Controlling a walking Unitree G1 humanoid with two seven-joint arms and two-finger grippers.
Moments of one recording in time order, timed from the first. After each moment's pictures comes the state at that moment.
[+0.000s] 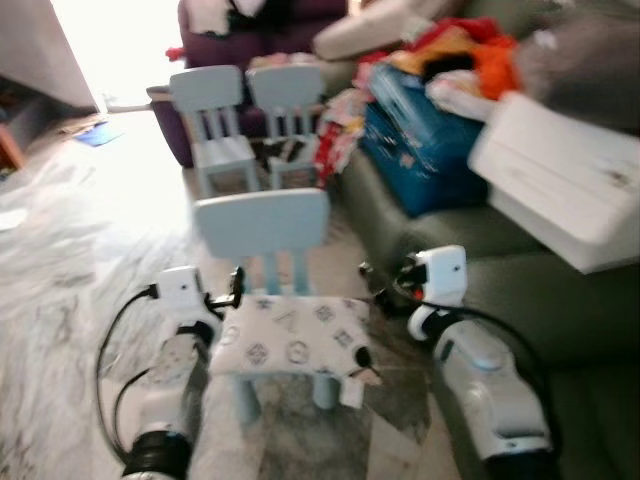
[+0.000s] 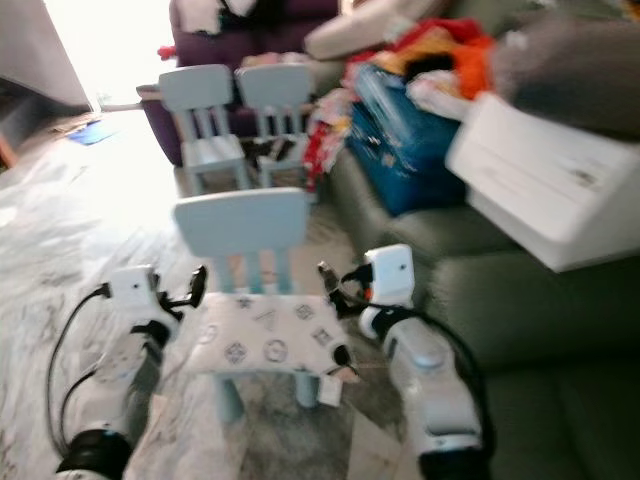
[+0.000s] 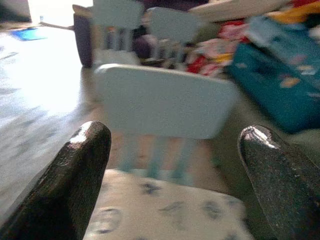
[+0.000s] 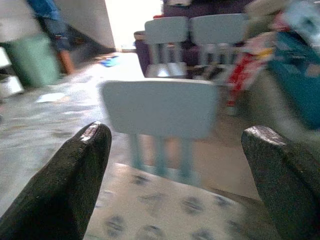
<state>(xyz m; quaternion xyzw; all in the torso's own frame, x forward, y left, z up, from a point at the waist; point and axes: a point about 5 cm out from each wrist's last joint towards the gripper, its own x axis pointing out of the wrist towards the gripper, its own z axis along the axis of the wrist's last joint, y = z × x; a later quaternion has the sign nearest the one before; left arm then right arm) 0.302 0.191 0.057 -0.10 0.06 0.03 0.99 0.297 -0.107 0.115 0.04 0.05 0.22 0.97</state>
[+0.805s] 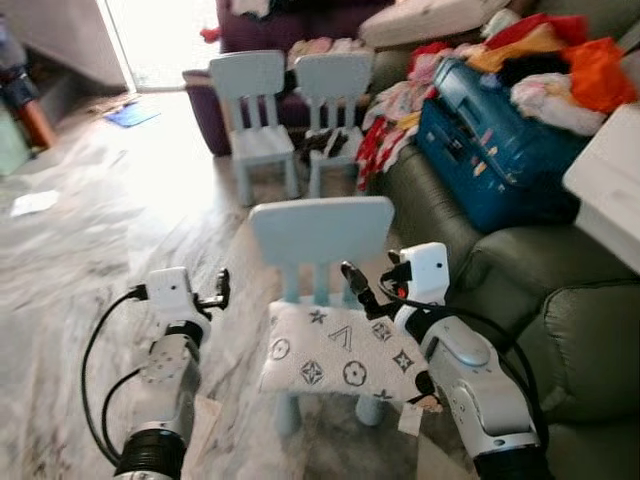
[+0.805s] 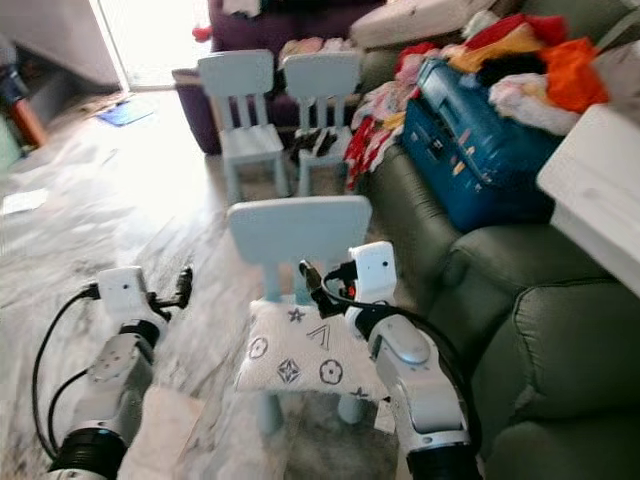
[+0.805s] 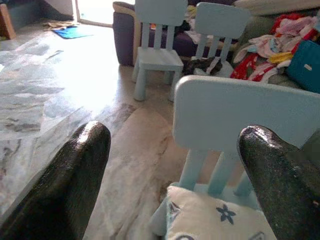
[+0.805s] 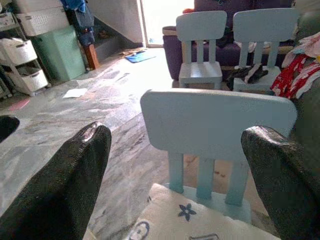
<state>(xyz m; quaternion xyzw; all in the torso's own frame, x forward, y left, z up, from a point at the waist) 0.307 0.183 0.059 -0.08 0.07 0.03 0.99 0.297 -0.112 0.116 0.04 0.05 0.22 0.97</state>
